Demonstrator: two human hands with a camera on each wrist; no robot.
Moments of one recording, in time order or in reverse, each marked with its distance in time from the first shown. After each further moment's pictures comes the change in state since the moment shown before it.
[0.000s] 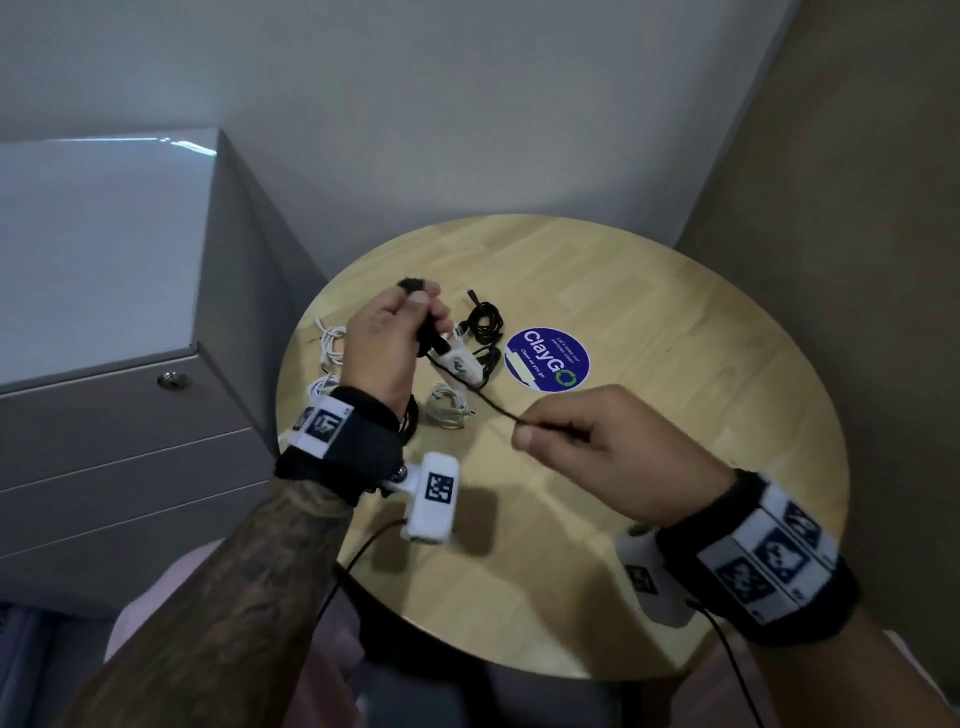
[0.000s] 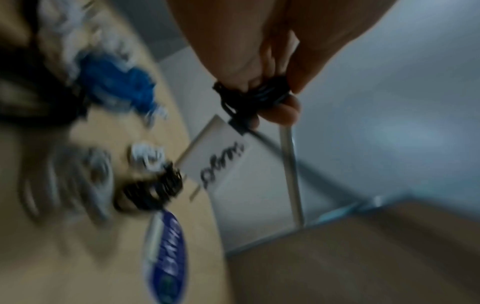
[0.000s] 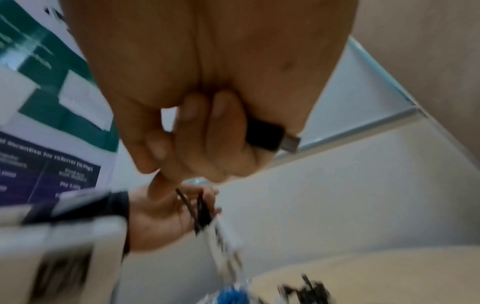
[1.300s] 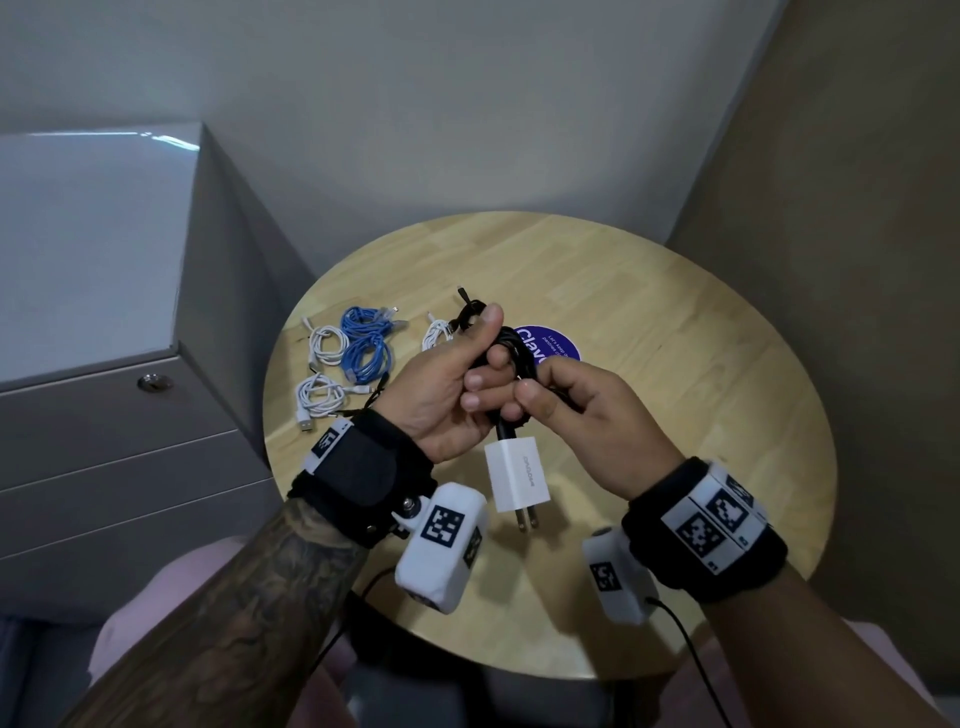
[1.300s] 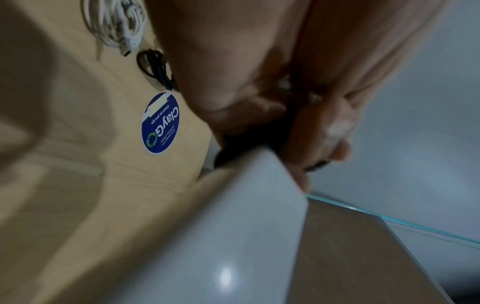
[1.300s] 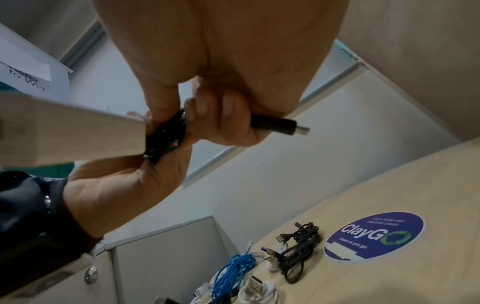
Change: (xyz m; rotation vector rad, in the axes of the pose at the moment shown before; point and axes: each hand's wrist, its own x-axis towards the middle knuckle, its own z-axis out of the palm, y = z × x) left_hand -0.052 0.028 0.046 -0.351 -0.485 -0.614; right_hand 0.015 0.026 0.015 0.432 0.260 0.017
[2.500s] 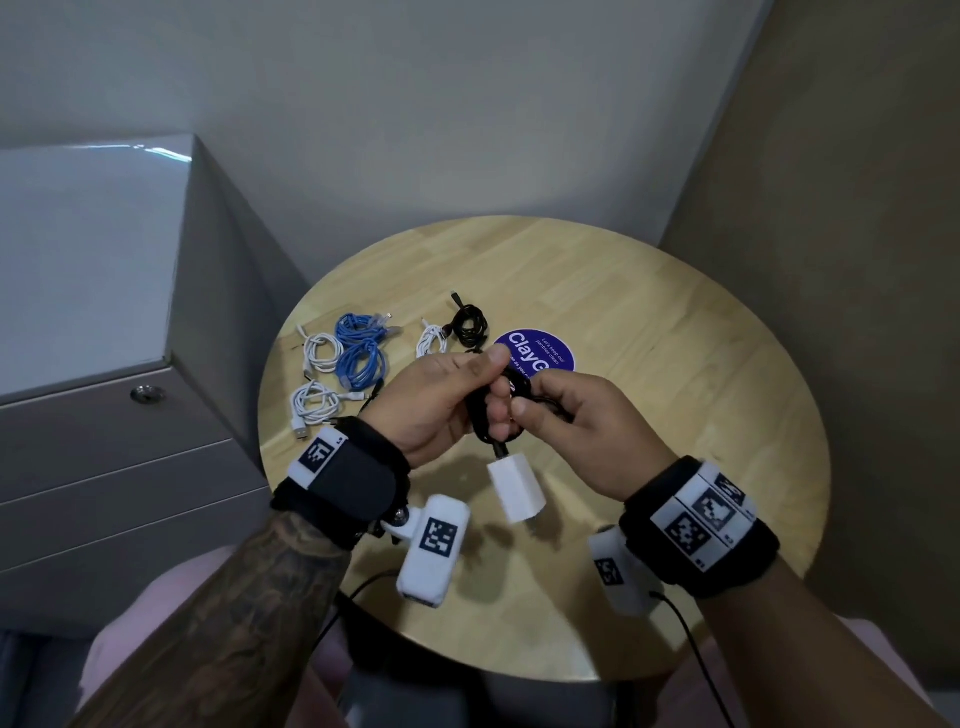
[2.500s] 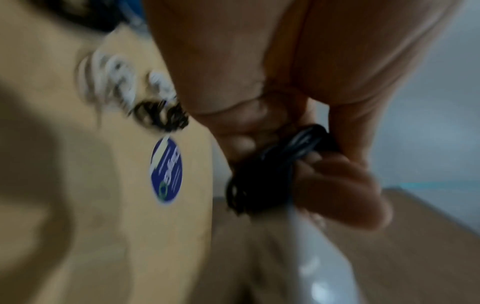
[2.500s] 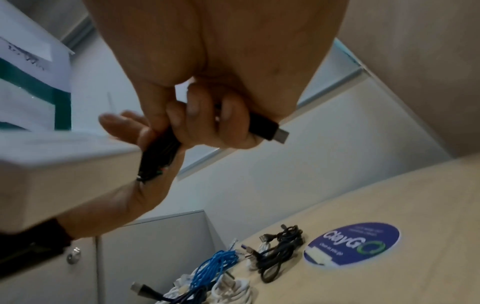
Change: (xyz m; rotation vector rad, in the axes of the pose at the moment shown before) left_hand 0.002 -0.008 -0.014 0.343 0.062 0.066; right_hand 0.002 0.014 -0.003 -0.083 0.011 0.025
